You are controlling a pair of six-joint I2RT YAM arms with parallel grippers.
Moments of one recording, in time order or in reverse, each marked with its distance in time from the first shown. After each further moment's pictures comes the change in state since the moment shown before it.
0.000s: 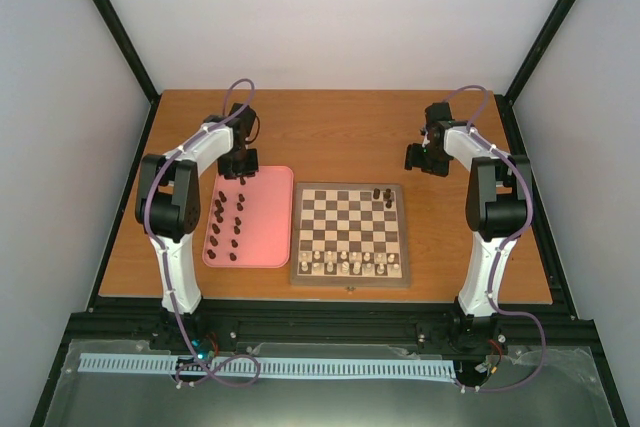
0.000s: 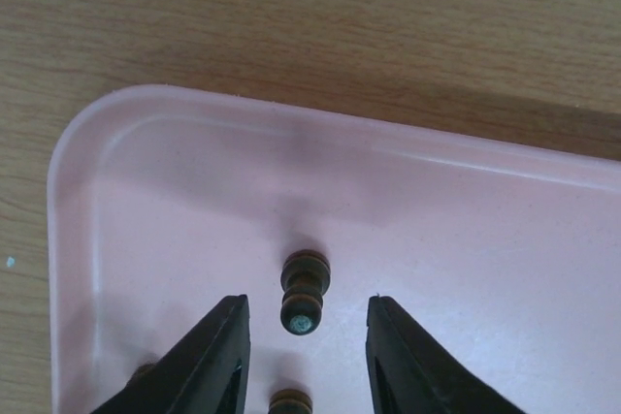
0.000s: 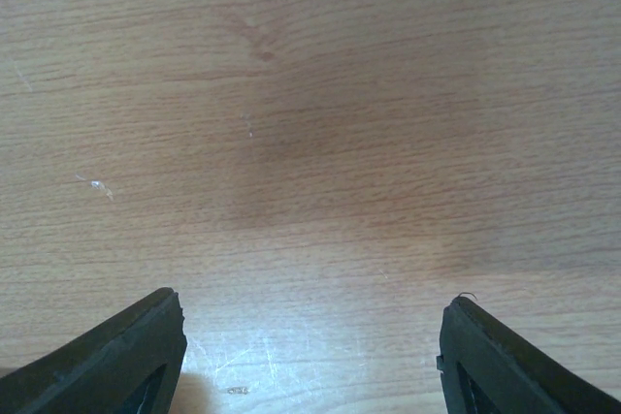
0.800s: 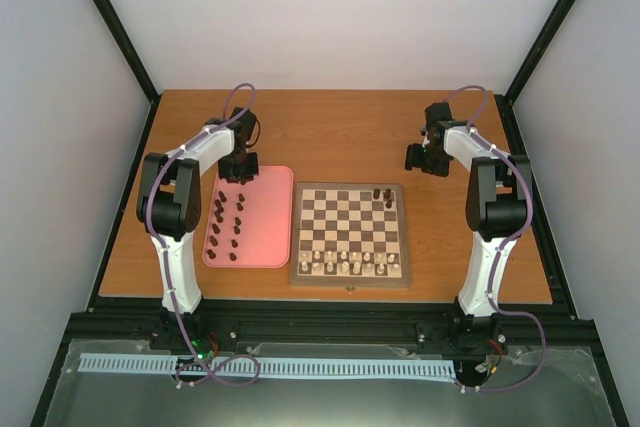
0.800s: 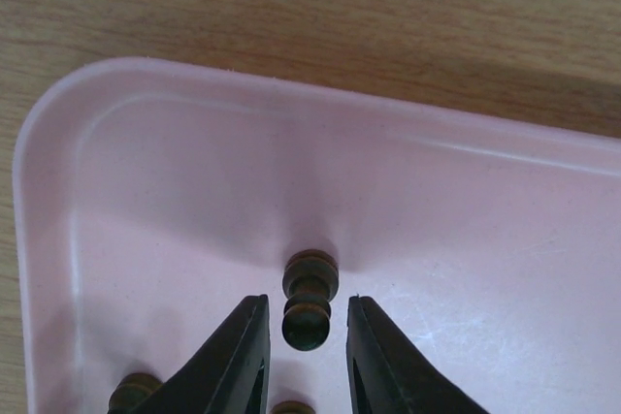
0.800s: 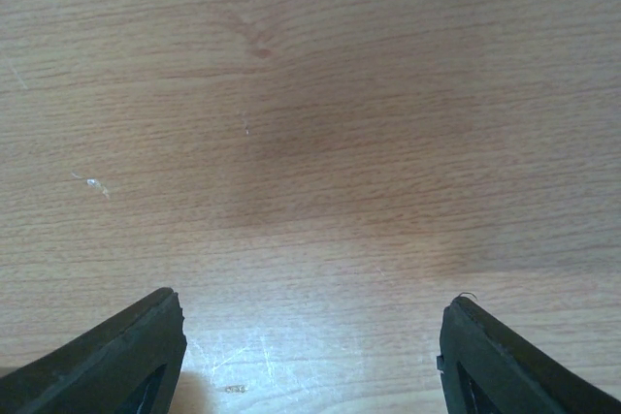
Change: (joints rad) left arm 0.002 0.017 -0.019 0.016 0.005 -0.005; right arm 0.000 0.000 0.000 -0.003 0.004 0.000
